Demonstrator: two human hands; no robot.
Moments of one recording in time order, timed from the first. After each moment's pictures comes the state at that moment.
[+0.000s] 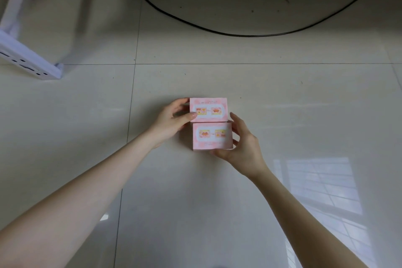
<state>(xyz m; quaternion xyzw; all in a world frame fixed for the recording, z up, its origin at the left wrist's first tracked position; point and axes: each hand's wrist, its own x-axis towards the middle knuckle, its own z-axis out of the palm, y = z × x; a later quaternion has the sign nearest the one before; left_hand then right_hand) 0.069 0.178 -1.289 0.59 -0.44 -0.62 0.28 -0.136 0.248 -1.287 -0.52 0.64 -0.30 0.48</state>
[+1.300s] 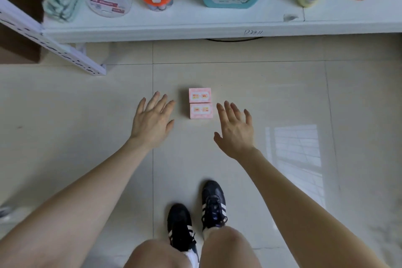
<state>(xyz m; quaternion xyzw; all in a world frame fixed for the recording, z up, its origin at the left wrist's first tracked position) 0.104 0.277 -1.028 0.60 -0.78 -0.12 -0.12 -0.136 0.307 -1.017 -0.74 0.64 0.12 0.17</state>
